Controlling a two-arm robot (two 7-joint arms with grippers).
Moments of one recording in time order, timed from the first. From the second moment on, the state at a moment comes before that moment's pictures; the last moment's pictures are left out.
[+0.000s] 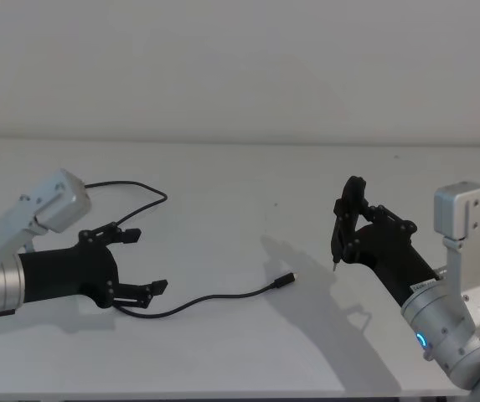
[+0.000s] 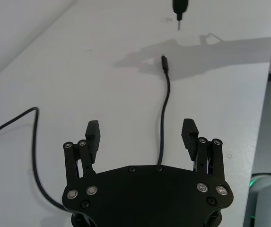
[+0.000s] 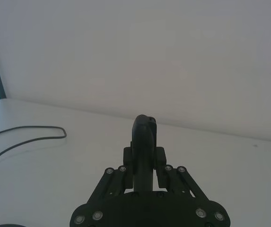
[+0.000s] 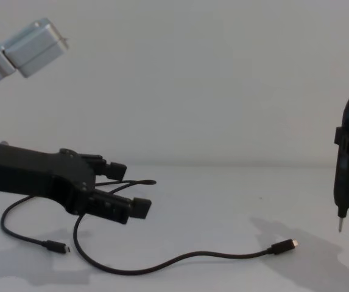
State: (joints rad) left arm -0.46 0.65 0.54 -1.55 -0.39 0.17 -0.78; right arm -0.01 0.34 -0.23 -1.77 0.29 0.03 0.07
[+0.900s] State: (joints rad) left arm -0.58 0.55 0.68 -1.39 -0.33 0.20 -0.84; right arm -0.01 0.34 -0.23 -1.77 0.29 0.03 0.07
